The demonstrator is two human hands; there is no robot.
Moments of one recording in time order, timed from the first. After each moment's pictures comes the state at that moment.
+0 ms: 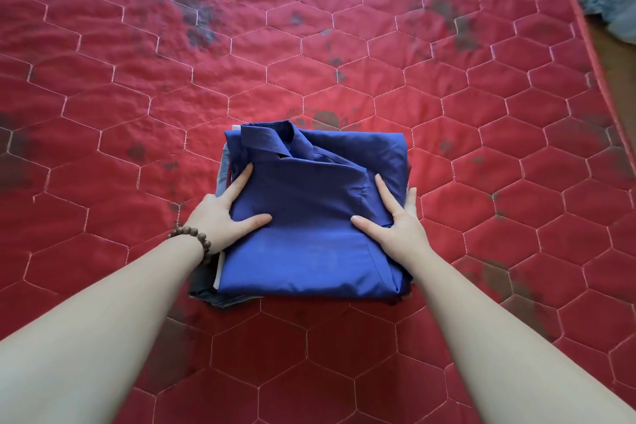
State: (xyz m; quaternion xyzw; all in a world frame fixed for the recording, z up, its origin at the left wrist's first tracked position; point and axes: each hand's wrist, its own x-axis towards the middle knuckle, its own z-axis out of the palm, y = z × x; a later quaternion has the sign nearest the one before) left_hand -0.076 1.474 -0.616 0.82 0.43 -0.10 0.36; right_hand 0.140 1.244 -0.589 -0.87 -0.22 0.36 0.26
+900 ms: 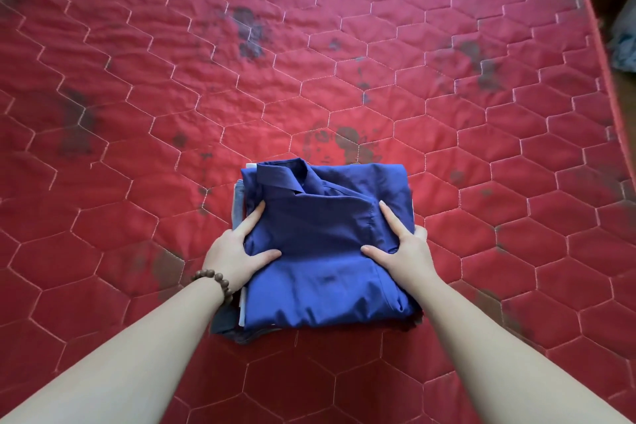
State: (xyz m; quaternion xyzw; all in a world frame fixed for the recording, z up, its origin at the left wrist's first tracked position) left_hand -0.112 1.389 -0.587 0.75 0.52 -0.02 0.41; right_hand 0.139 1.225 -0.571 -0.86 -0.28 0.35 0.23
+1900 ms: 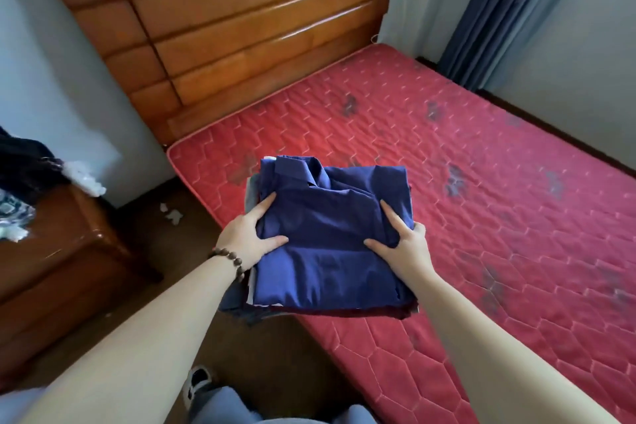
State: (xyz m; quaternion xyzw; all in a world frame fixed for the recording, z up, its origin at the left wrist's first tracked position) left_hand -0.504 1.305 -0.262 0.61 0.71 0.21 0.28; right_hand -0.196 1.319 -0.258 -0.68 -0.61 0.33 0.23
